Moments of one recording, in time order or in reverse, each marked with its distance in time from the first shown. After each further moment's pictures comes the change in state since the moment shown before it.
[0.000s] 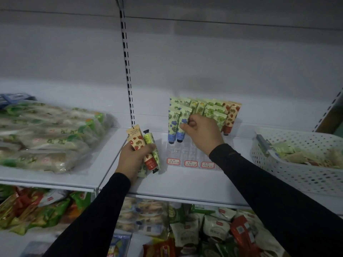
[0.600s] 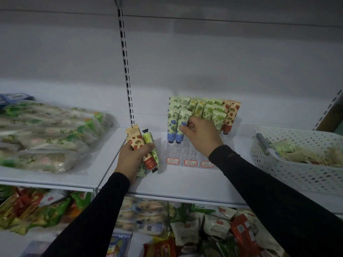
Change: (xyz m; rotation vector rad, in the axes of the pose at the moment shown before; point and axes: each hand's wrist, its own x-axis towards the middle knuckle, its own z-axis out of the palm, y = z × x) left_hand 0.002 -0.002 -0.001 0.003 -0.004 -0.013; right_hand -0.004 0.006 0.005 -0.015 -0.045 0.010
